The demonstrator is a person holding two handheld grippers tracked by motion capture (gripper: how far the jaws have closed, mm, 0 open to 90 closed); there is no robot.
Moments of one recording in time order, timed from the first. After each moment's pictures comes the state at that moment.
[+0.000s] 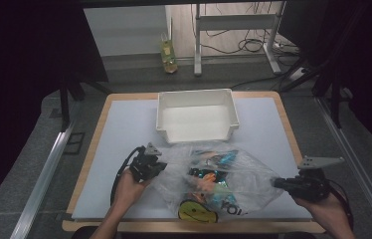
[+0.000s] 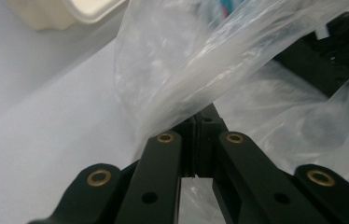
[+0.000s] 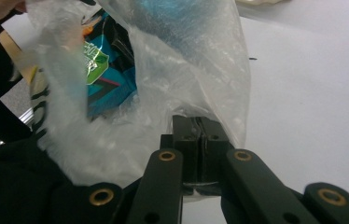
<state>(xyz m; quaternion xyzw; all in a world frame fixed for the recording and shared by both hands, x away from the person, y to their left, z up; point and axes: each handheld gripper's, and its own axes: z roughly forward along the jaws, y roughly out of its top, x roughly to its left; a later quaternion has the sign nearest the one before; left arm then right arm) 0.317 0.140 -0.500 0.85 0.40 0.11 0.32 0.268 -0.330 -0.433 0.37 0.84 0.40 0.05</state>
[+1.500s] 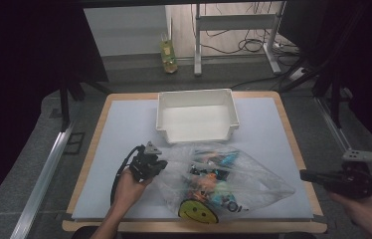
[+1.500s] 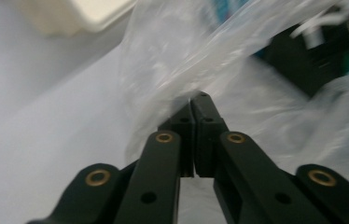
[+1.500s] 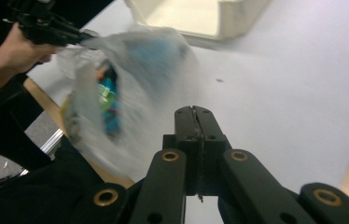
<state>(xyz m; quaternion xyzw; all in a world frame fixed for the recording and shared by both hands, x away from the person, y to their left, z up) 0.311 0.134 -0.485 0.85 0.39 0.12 0.33 0.258 -0.385 -0.384 0.41 0.79 0.45 0.05</state>
